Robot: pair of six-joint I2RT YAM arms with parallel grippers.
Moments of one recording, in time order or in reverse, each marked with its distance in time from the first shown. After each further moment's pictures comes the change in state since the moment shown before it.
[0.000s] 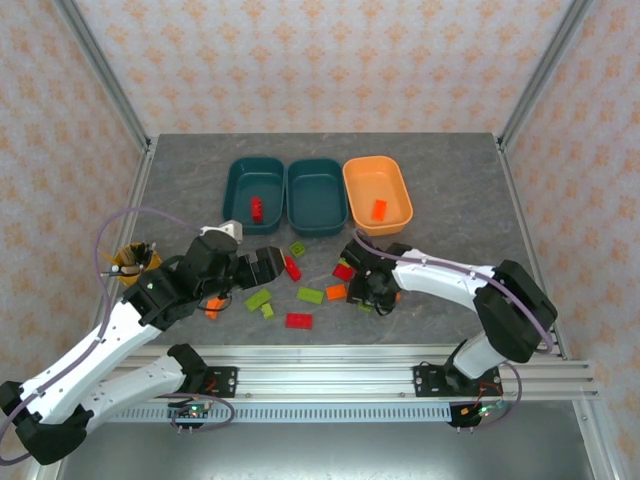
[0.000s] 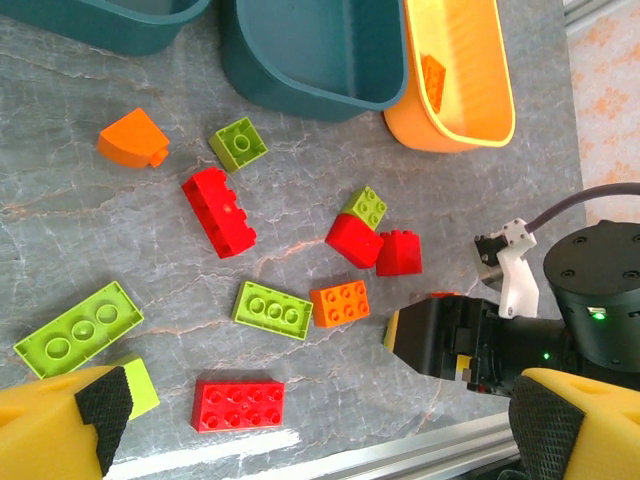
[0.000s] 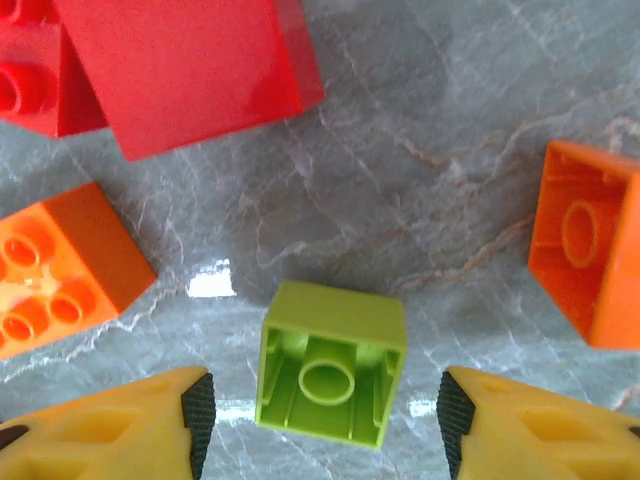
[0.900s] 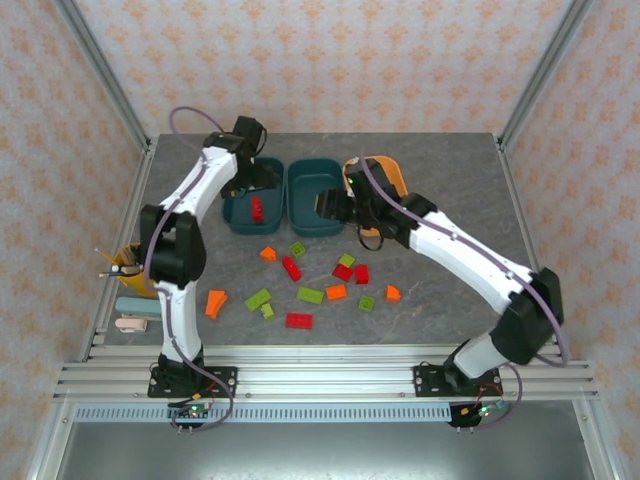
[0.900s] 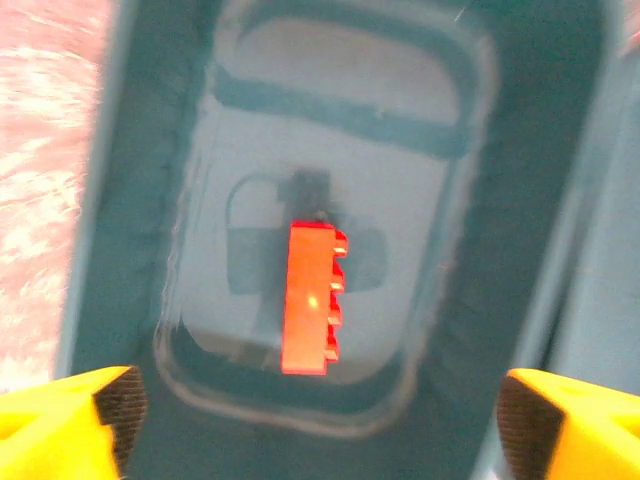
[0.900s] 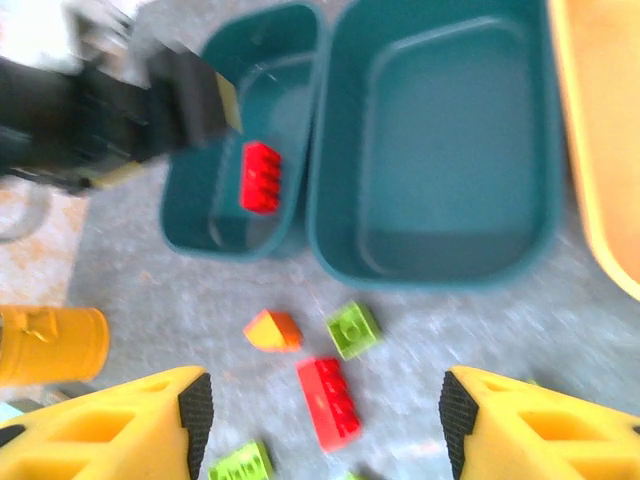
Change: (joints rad) left arm 0.498 1.204 0.960 -0.216 -0.026 0.451; right arm -0.089 -0.072 0.454 0.163 0.044 -0.299
